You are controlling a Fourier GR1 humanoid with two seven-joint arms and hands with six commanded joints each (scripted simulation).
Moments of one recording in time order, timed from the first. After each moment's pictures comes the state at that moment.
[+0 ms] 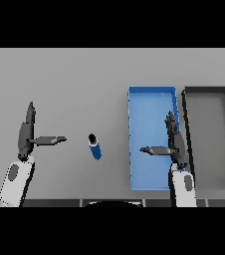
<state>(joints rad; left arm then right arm) -0.11 0.43 -0.16 -1.48 0.24 0.26 0.01 0.00 0.00 0.00 -1.57 0.00 0.00 0.00</state>
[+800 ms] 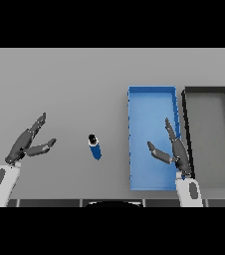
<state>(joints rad) -0.05 0.64 -0.23 -1.49 0.28 -0.17 -0.16 0.10 -0.13 0.10 -1.68 0.16 0.06 -0.02</state>
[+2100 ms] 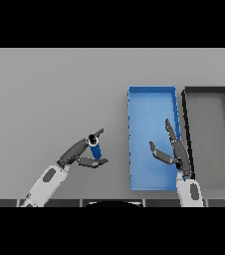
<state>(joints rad) -0.18 0.30 -0.54 -1.39 0.01 -0.14 -0.09 0.11 -0.13 0.10 -1.70 0.14 0.08 -0.03</state>
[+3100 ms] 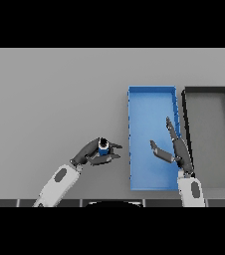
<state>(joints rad) -0.20 0.16 -0.55 -1.42 0.11 -0.16 -0.18 0.09 -0.15 0.09 -1.68 0.15 0.09 -0.04</state>
